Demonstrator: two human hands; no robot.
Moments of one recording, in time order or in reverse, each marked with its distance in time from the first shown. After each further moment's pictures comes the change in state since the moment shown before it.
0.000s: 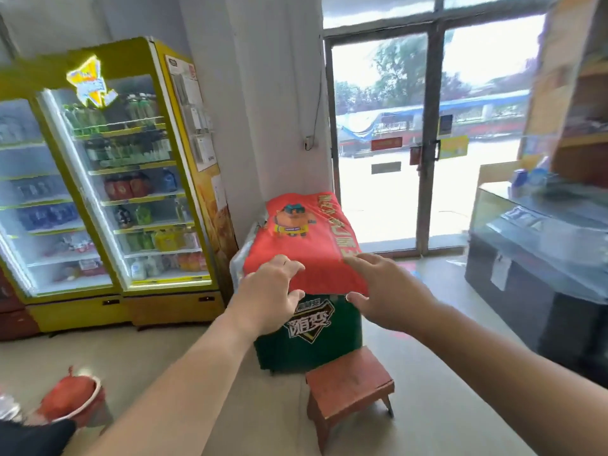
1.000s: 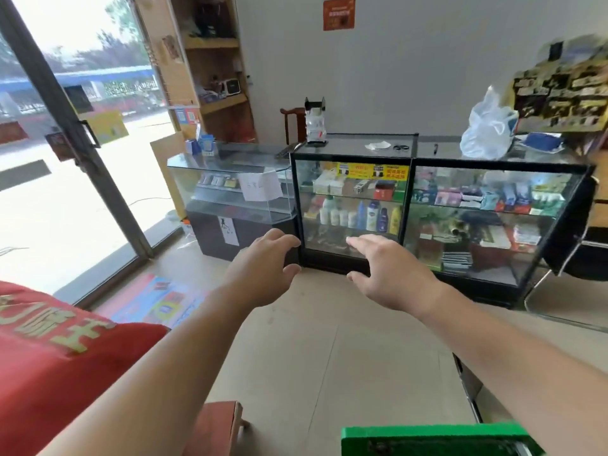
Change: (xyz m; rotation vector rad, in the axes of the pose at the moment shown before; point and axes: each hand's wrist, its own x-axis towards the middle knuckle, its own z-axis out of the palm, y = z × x) left_hand 0.301 0.156 0.202 -0.322 -0.355 1.093; right_hand -0.002 0.151 0.034 -0.189 0.241 1.160
